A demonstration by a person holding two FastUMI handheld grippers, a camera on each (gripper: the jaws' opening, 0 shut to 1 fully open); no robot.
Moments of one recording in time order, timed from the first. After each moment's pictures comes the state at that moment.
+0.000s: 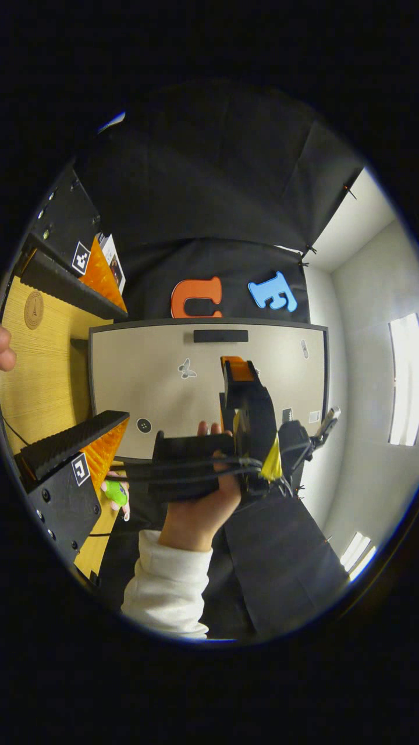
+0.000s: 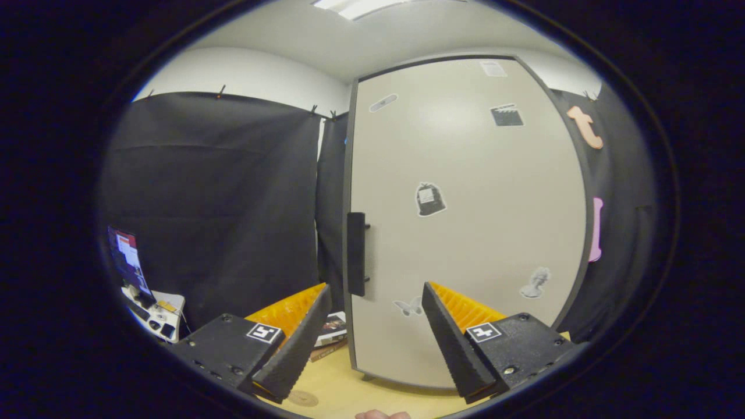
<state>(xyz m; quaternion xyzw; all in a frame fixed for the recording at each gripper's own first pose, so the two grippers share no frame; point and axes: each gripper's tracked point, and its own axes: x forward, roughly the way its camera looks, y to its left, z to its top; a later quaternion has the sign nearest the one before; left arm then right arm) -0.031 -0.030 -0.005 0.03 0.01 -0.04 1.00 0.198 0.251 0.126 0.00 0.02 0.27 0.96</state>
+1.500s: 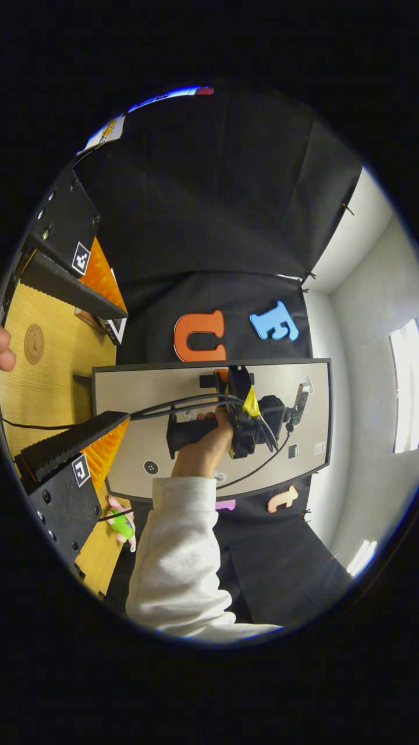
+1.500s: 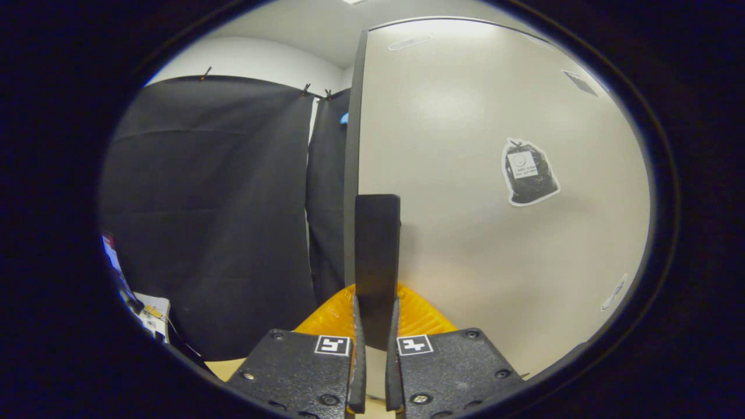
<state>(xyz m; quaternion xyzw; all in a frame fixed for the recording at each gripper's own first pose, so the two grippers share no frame) -0.035 0.041 -0.015 0.04 0.01 0.03 1.00 0.292 0.331 0.116 0.00 0.05 0.25 0.97</state>
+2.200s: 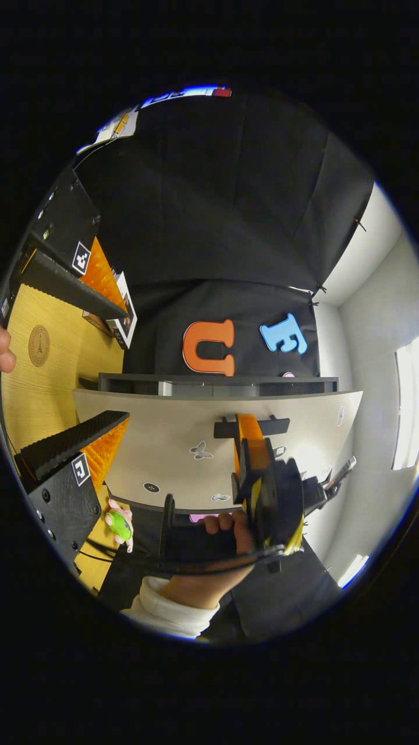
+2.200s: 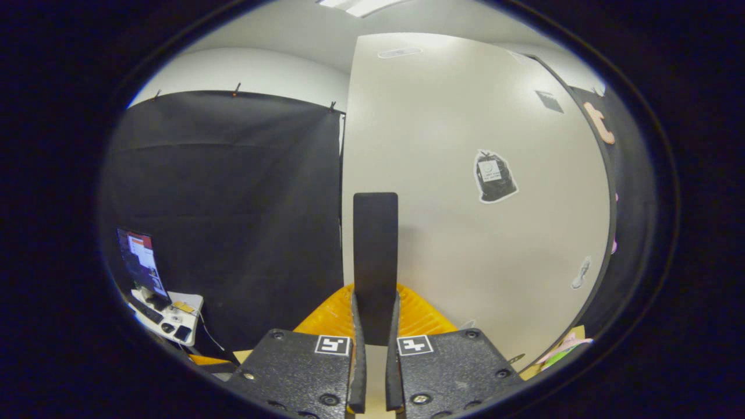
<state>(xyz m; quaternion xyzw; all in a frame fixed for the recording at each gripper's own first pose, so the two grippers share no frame) -0.036 0.051 -0.022 0.01 0.03 0.03 1.00 0.216 0.296 0.116 0.01 0.03 0.32 0.95</state>
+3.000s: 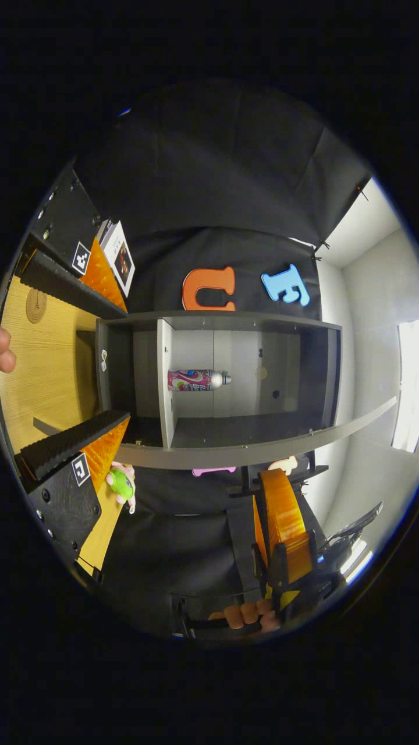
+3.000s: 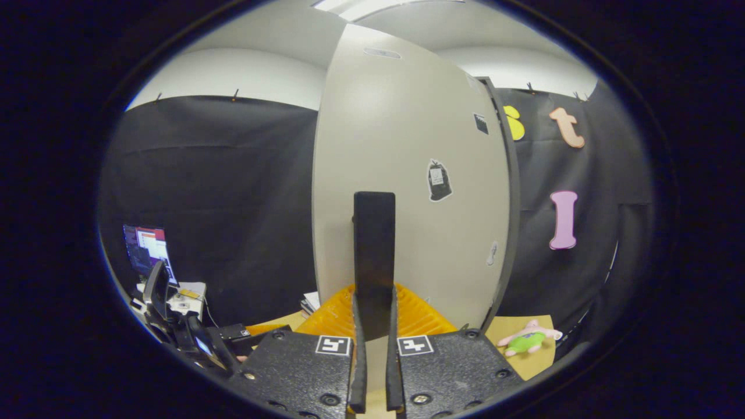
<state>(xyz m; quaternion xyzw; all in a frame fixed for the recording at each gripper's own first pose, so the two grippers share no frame) -0.026 -0.037 -0.019 0.02 0.03 -0.08 1.00 0.193 0.236 0.116 0.00 0.05 0.26 0.96</state>
